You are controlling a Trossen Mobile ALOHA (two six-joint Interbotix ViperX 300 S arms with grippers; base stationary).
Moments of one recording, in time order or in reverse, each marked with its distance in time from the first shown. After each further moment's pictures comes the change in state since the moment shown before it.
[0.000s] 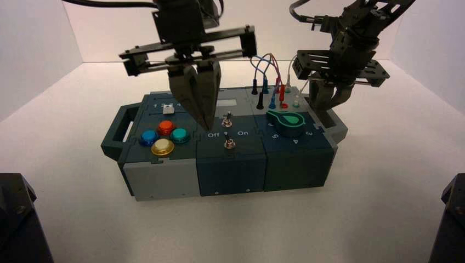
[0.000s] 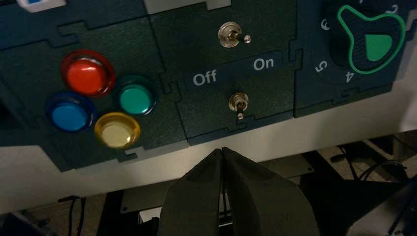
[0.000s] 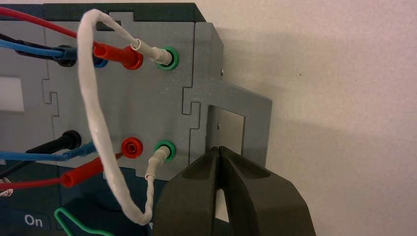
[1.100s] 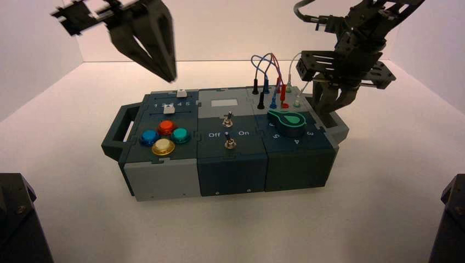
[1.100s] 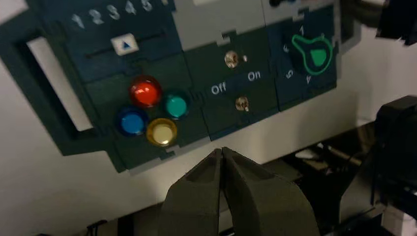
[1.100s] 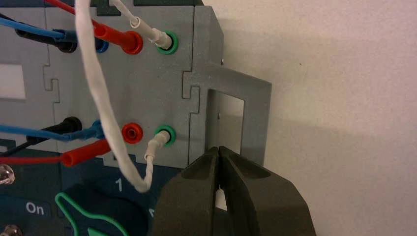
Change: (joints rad) left arm 0.149 -0.350 0.141 -0.011 -0.015 0.204; right arm 0.002 -0.046 0.037 0.002 -0.011 0.008
